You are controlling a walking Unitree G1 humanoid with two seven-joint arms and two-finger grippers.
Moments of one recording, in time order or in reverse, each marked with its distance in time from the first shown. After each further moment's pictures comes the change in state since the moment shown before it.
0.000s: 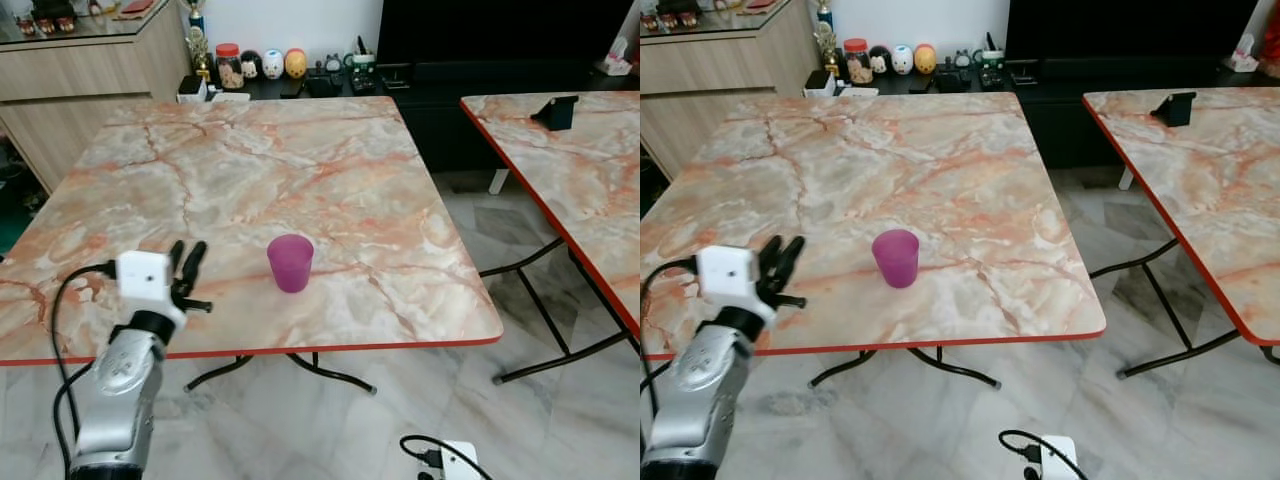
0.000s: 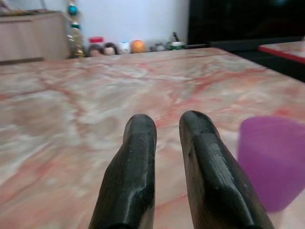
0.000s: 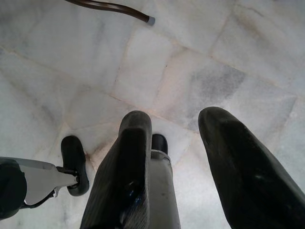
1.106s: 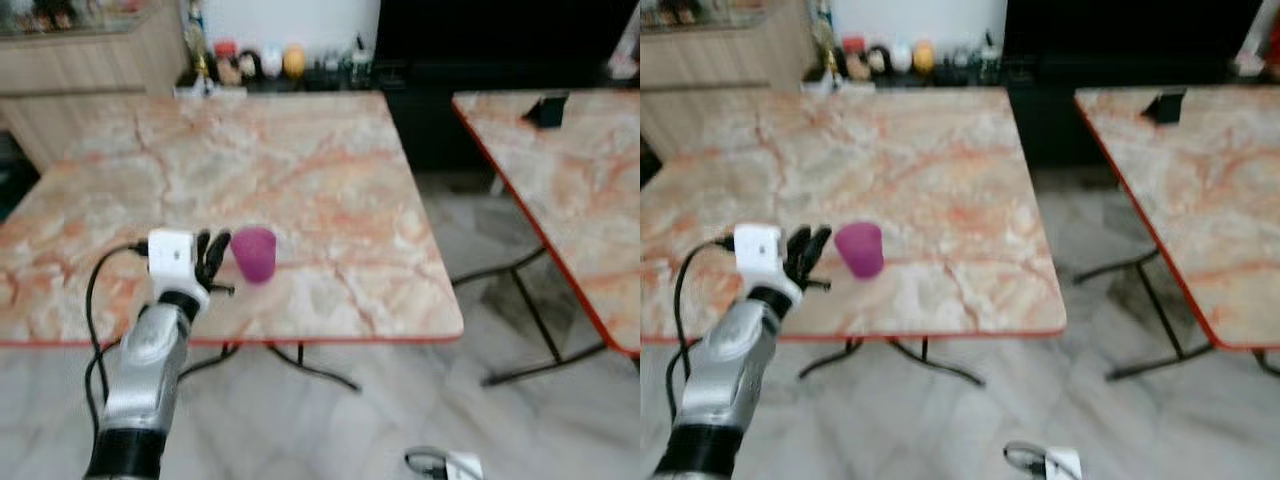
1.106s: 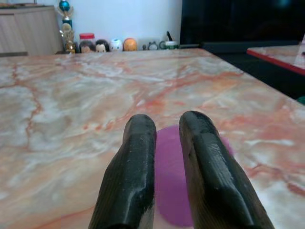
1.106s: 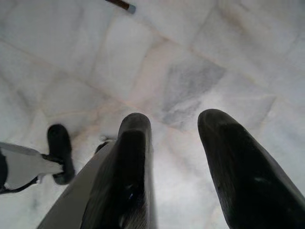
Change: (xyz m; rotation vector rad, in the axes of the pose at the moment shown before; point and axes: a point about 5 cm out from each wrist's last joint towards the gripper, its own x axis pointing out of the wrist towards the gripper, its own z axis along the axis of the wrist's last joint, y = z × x) left arm 0.016 -0.010 -0.005 -0.047 0.014 -0.001; right arm -0.005 -0.012 -0.016 -0.014 0.043 -0.017
